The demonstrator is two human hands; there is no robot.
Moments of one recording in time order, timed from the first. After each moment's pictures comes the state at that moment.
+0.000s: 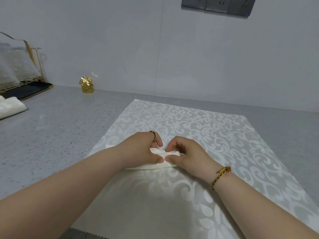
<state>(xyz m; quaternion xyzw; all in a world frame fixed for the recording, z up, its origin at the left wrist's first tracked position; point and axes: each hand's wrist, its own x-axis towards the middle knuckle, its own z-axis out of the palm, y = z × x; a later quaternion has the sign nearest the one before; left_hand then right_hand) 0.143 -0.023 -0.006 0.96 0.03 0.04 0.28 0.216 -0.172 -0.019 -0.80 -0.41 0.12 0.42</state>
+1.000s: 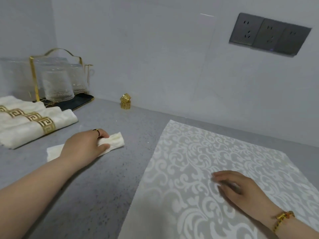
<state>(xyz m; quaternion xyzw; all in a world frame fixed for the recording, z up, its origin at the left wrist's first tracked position) 0.054 0.182 -0.011 0.92 0.31 0.22 0.12 0.225 -0.159 -0.025 -0.86 -0.43 0.01 0.27</state>
